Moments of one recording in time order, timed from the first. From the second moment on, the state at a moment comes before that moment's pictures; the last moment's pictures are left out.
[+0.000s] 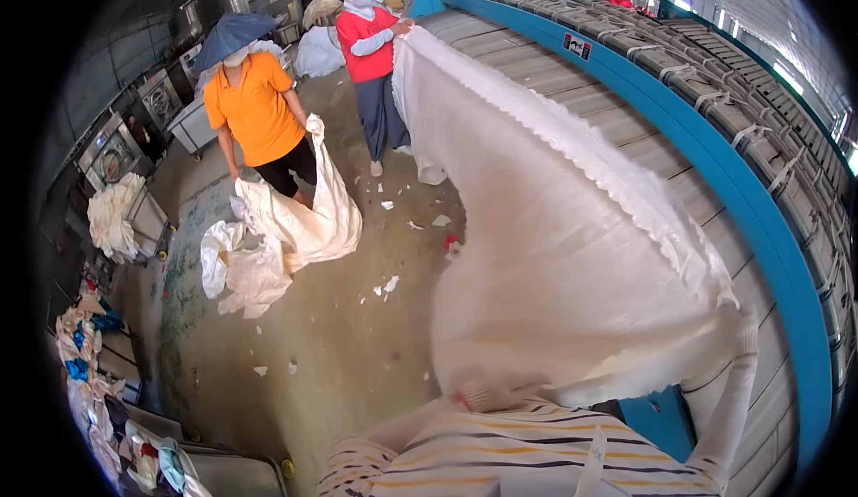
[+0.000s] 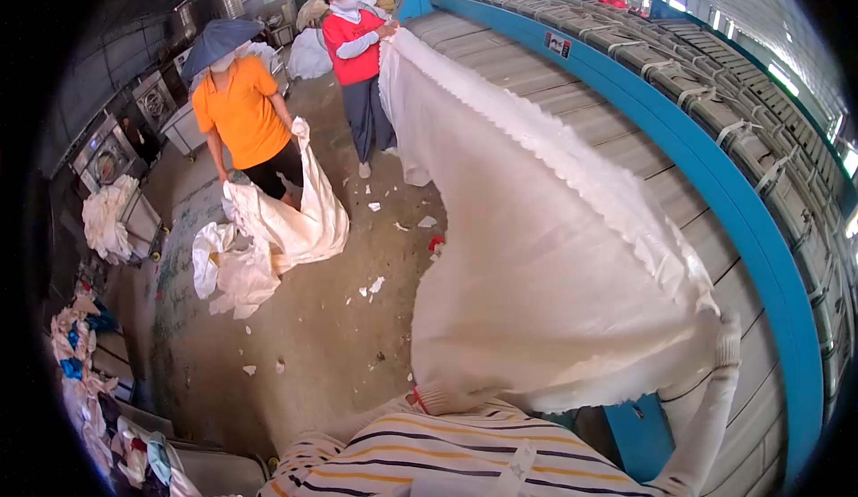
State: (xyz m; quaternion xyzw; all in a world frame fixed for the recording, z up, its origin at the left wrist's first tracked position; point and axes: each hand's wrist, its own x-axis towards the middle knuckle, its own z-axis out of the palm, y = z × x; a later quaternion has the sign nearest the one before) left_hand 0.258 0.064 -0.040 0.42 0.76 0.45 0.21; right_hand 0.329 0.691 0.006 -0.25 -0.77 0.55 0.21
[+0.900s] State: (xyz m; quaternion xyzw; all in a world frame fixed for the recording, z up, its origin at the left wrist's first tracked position) left_hand 0.239 -0.098 -0.056 0.13 0.90 0.30 0.30; right_hand 0.135 0.271 0.199 0.59 -0.73 0.25 0.25
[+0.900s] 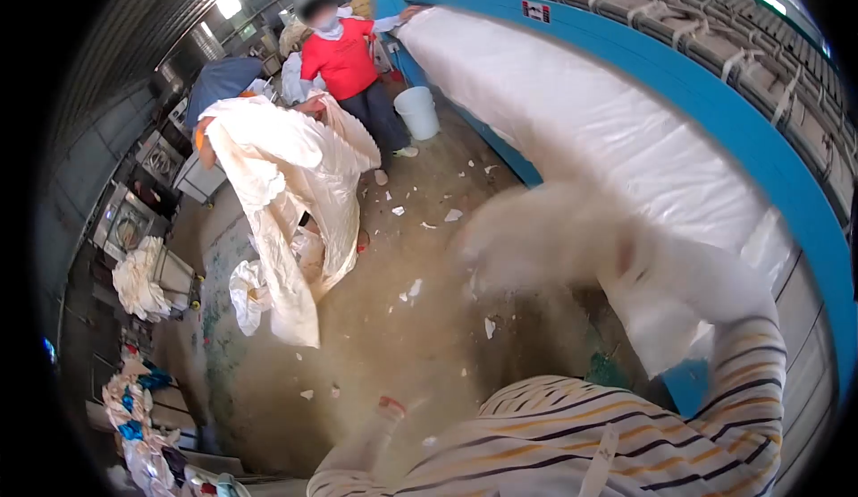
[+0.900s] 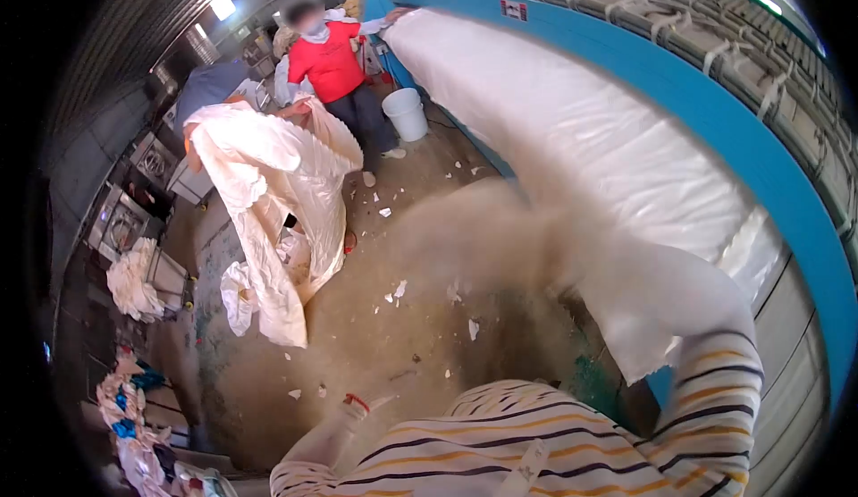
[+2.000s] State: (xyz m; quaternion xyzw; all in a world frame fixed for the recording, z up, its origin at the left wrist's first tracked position) left_hand -0.088 -0.324 0.034 -0.26 0.88 0.26 -0.31; right_hand -0.021 0.028 0.235 0.74 -0.60 0.21 -0.19
